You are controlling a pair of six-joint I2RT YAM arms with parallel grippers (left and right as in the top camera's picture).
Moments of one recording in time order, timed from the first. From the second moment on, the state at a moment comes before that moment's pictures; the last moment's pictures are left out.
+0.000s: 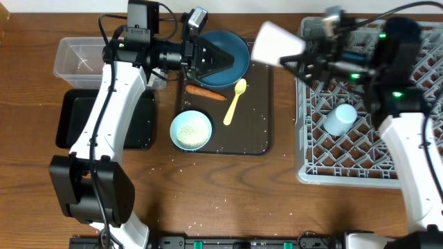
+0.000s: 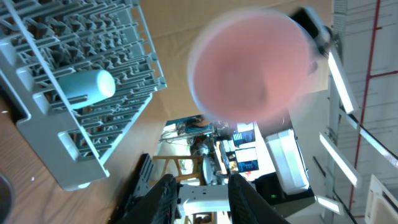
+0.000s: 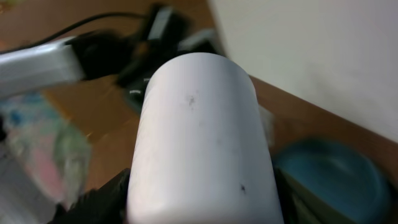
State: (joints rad) left arm -0.13 1.81 1.65 -0.70 1.50 -0.45; right arm 0.01 1.46 1.29 -0.15 -1.17 0.16
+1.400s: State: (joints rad) left arm -0.13 1.81 1.65 -1.03 0.19 -0.45; right arm -0.35 1.65 1.44 -1.18 0.04 0.18
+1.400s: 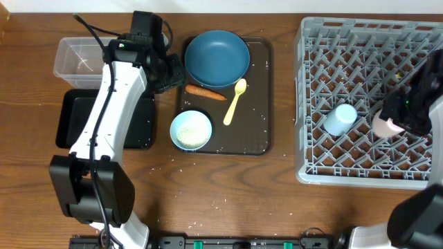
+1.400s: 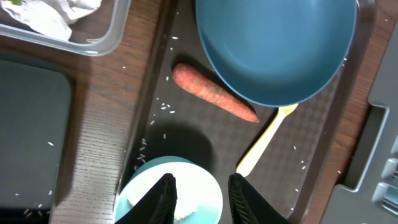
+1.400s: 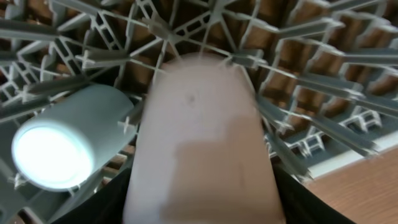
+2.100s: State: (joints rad) left arm -0.13 1.81 1.65 -1.04 0.18 -0.45; right arm -0.36 1.78 1.45 -1.15 -0.06 0.17
